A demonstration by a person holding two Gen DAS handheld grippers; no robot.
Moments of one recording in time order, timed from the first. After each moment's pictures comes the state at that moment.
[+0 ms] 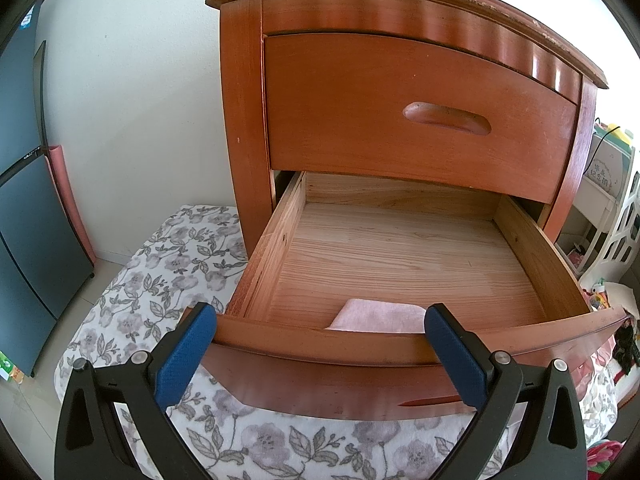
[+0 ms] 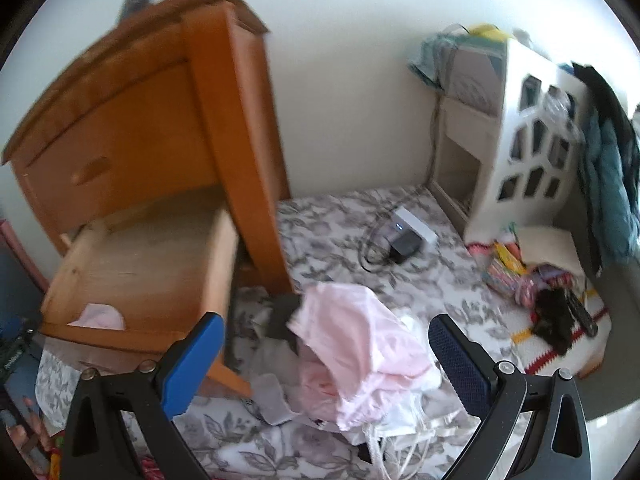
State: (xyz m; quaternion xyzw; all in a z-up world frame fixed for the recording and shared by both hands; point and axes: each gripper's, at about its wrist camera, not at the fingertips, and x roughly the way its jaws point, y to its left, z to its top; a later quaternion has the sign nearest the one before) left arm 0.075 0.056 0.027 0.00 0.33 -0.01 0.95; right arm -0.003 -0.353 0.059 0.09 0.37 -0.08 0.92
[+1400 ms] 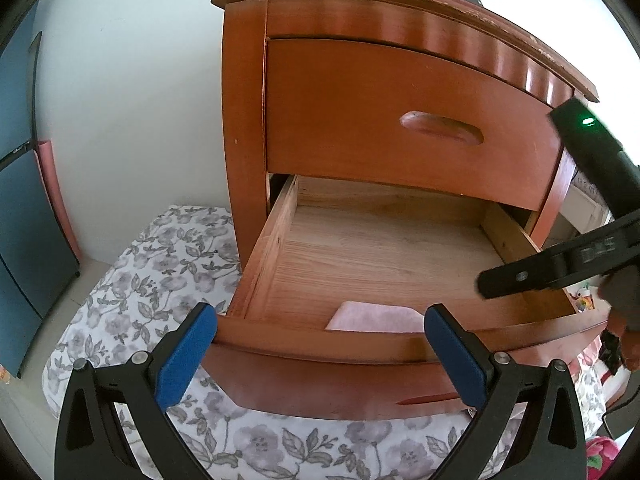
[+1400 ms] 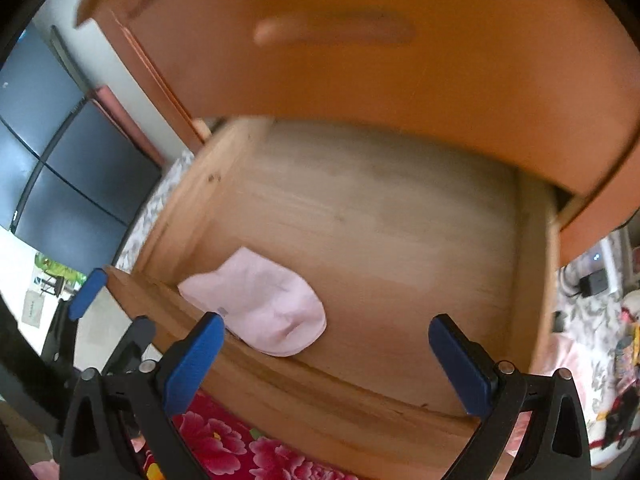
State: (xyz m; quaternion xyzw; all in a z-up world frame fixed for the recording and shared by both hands) left arm 0.074 0.067 0.027 -0.02 0.32 -0.03 0.95; right arm 0.141 -0.142 0.037 0.01 0.55 0.19 0.81
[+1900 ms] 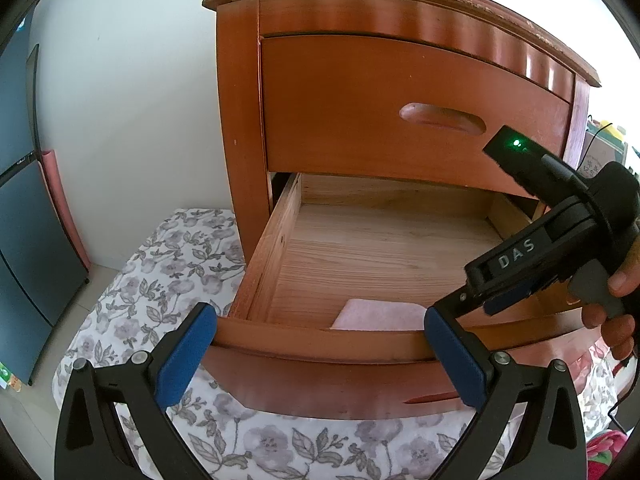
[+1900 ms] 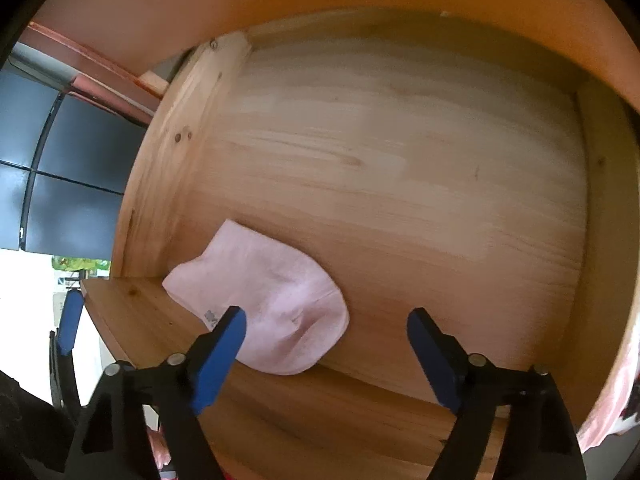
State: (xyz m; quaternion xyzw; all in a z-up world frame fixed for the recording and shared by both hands) left arm 0.076 0.062 0.025 0.00 0.32 -0.02 0.95; right arm 0.180 -0.122 -0.021 0.06 0.66 0.21 0.72
